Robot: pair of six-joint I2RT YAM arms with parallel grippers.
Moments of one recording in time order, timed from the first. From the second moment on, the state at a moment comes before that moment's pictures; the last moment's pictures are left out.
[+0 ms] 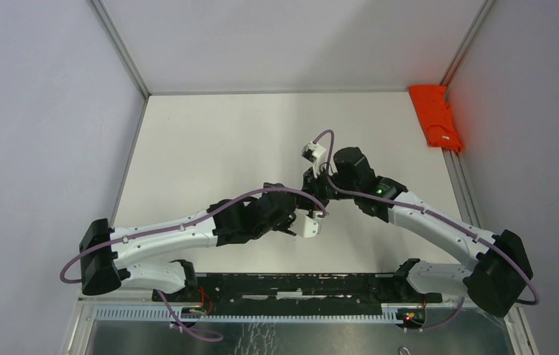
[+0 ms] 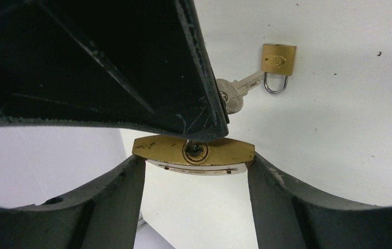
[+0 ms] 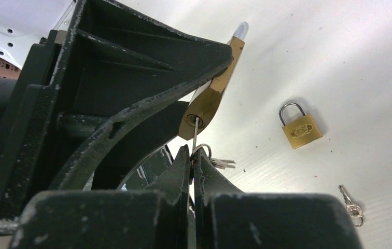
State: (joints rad) left arm -1.21 1.23 0.97 -0.49 -0.43 0.85; right arm 0.74 1.21 0.87 -0.19 -0.54 0.32
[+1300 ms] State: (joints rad) left arm -1.03 1.40 1.10 -0.42 -0.14 0.34; right arm 0.74 1.17 0.89 -0.31 -0.21 0.35
